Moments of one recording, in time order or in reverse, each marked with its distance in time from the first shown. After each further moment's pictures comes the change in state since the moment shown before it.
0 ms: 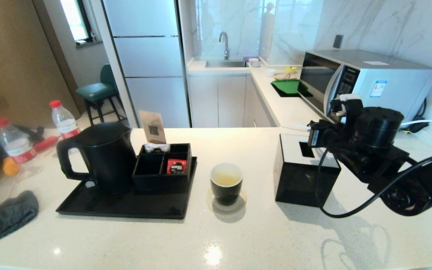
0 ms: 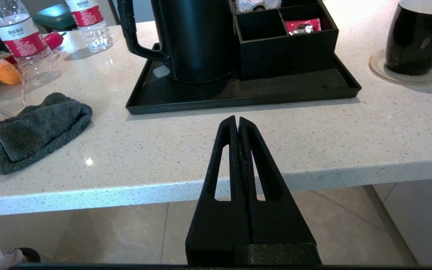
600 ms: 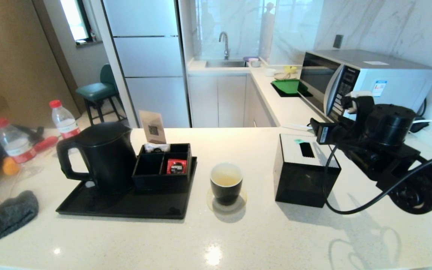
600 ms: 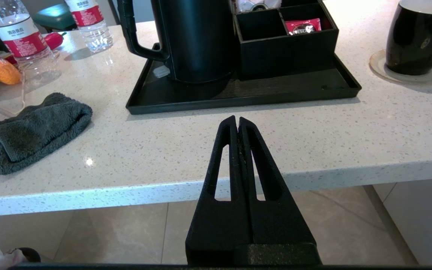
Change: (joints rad) left arm 0.000 0.000 0.000 0.000 0.001 0.000; right arm -0.047 -0.026 0.014 -0.006 -0.005 -0.011
